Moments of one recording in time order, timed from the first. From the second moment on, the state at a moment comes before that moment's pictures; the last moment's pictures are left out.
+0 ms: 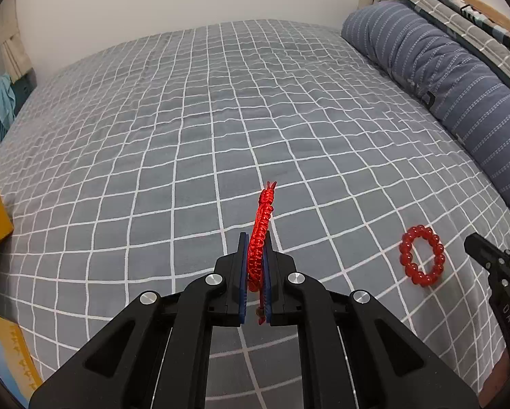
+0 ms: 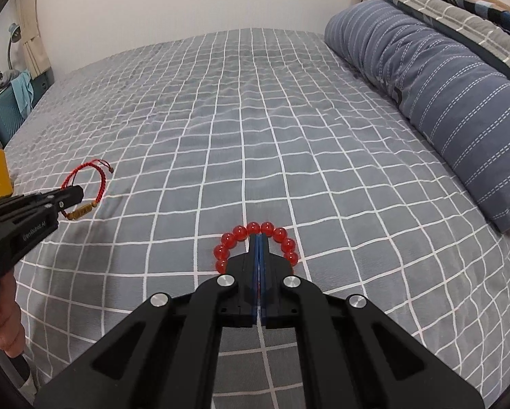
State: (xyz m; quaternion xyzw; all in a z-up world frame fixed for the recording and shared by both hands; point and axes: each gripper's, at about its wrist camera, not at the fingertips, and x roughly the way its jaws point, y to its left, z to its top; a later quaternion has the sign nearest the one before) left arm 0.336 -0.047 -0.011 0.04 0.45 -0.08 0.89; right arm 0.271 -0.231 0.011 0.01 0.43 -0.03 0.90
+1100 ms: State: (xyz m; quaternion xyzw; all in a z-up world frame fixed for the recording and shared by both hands) left arm 0.333 -0.044 -0.009 0.03 0.45 -0.08 0.89; right arm 0.303 -0.258 -0.052 0.02 0.49 -0.07 0.87
